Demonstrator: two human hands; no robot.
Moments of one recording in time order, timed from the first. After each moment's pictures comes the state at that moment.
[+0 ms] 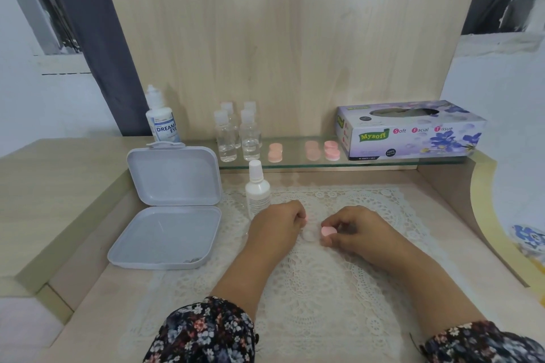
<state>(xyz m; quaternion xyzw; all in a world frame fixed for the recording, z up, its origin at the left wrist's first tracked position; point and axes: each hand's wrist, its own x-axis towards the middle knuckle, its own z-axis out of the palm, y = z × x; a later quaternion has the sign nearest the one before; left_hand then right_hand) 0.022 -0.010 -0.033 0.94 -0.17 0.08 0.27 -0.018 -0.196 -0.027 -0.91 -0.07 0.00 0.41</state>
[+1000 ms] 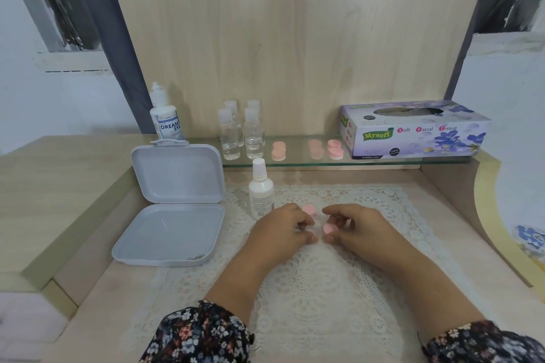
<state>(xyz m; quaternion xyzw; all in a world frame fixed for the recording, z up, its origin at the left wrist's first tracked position) 0.012 -0.003 -0.028 0.92 -0.22 0.00 0.31 -0.020 -0.185 -0.028 -0.91 -0.05 -0.04 0.41</state>
